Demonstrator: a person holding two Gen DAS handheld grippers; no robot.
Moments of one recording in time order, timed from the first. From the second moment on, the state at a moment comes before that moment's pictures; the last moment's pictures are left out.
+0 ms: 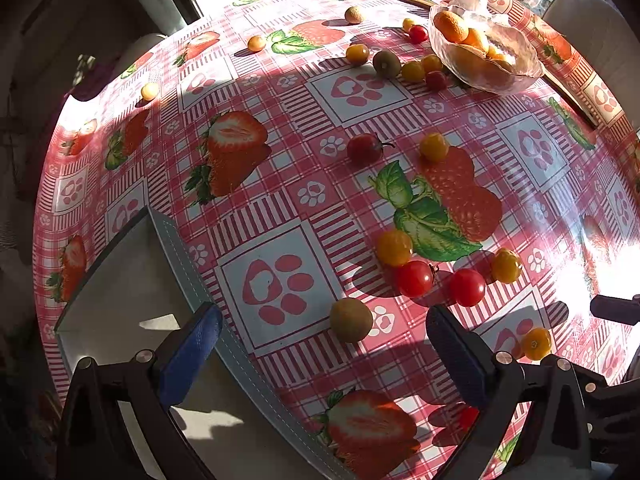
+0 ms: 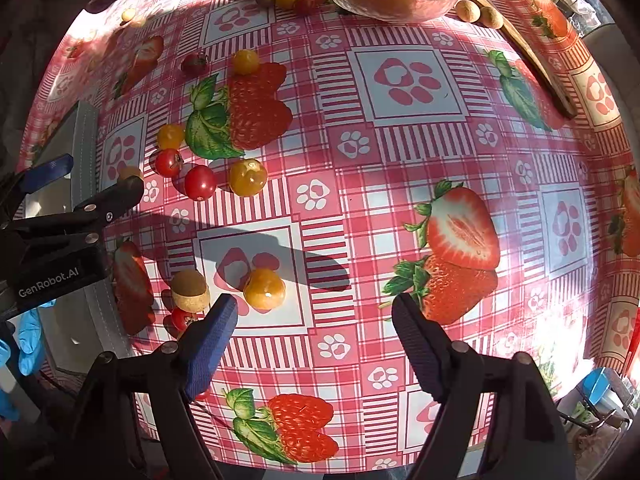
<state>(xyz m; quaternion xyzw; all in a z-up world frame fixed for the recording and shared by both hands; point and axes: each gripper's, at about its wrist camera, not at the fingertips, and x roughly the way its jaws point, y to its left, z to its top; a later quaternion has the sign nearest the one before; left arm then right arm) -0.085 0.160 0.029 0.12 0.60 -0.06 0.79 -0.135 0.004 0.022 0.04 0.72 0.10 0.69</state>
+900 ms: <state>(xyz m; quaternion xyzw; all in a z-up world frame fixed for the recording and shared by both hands) -0.093 0.187 0.022 0.01 0.63 -0.09 0.77 -0.123 0.058 0.025 0.05 0.71 0.11 0.69</state>
